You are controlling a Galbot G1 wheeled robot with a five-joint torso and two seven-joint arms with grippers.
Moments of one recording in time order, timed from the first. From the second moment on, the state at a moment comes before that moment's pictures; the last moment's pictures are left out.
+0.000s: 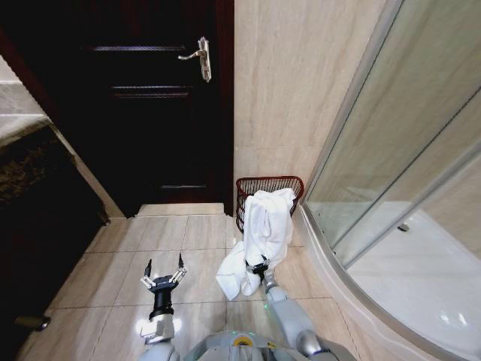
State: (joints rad) left arm 1.80 -1.50 -0.54 -1.94 -0.02 -0.47 -0.29; right arm -0.77 1.61 0.38 0.41 -0.13 0.45 -0.12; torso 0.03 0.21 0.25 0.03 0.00
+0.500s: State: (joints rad) left arm 1.80 -1.51 -0.54 -1.95 -0.02 -0.47 -0.30; right arm -0.76 1.61 0.38 0.39 -0.12 0.46 -0.14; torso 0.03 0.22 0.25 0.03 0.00
